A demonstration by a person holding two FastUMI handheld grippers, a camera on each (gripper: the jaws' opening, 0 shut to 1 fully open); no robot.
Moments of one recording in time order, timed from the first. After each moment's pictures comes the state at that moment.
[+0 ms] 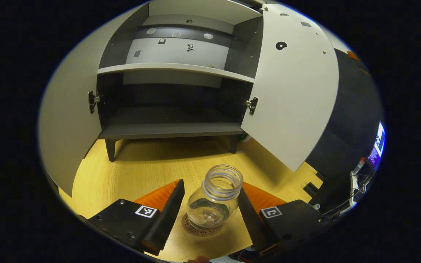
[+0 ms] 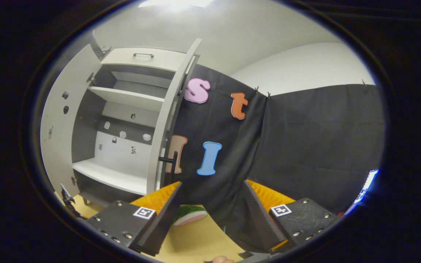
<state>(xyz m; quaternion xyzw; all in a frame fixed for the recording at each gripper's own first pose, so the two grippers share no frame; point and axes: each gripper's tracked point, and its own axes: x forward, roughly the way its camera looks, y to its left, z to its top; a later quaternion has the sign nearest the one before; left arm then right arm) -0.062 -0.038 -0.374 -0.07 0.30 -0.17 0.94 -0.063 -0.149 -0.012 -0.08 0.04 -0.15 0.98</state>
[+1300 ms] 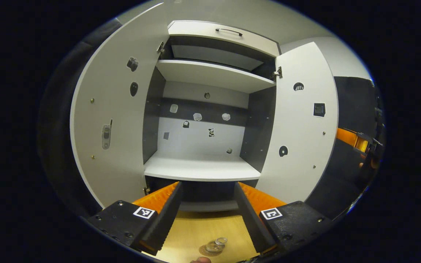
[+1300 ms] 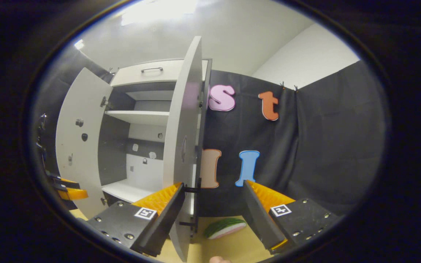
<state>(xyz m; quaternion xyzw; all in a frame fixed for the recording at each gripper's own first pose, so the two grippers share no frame) -0.035 0.026 -0.077 -0.07 0.11 -0.05 0.99 0.022 -0.098 0.004 0.01 0.01 0.02 1.00</state>
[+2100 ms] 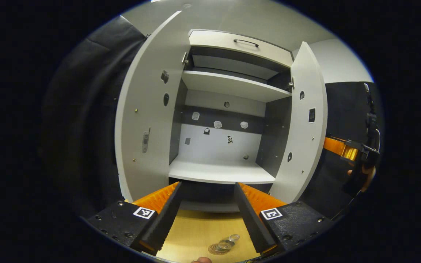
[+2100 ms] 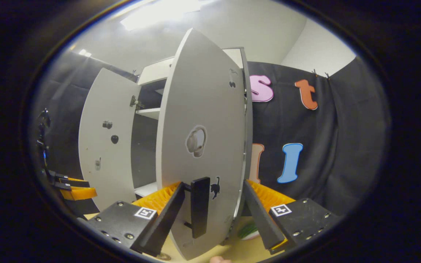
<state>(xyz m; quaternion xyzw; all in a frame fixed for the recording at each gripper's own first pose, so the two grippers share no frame) -0.076 0.073 -0.064 -0.07 0.09 0.03 0.99 0.056 -0.007 -0.012 0.04 0.04 0.14 0.99</state>
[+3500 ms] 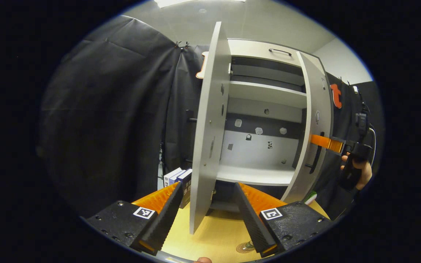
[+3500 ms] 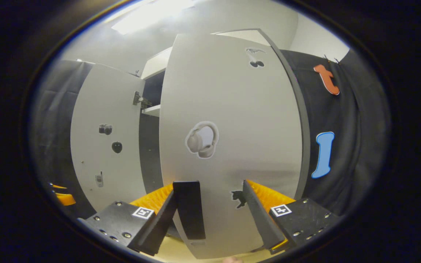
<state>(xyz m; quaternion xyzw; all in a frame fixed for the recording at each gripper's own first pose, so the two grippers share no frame) -0.127 0.176 -0.057 -0.06 0.08 0.17 0.98 0.138 0.115 -0.028 0.09 0.05 0.19 0.98</state>
